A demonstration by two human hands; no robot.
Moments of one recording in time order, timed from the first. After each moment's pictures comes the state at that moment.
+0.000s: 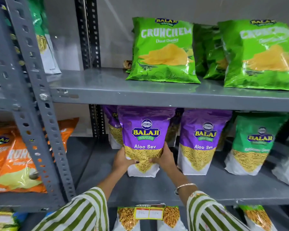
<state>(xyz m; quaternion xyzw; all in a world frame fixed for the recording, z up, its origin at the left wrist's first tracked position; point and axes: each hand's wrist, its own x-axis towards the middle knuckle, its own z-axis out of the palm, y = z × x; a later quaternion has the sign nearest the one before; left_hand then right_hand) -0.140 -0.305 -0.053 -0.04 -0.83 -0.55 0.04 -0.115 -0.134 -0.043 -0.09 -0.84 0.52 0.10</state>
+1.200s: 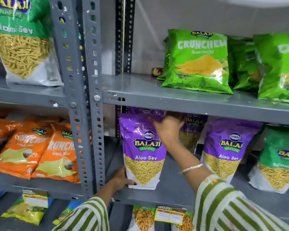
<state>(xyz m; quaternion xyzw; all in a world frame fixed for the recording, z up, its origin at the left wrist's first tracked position) -0.111 -0.408 -0.084 0.01 -0.85 -0.51 -0.12 -0.103 -0.252 0.105 -0.08 -0.93 0.27 0.24</state>
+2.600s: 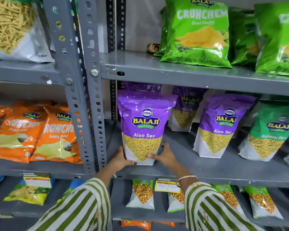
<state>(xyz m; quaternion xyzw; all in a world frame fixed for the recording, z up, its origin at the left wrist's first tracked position) -0.094 -0.409 -0.089 -0.02 -0.86 -0.50 -0.12 -0.085 -0.212 -0.088 -0.09 -0.83 0.55 -0.02</state>
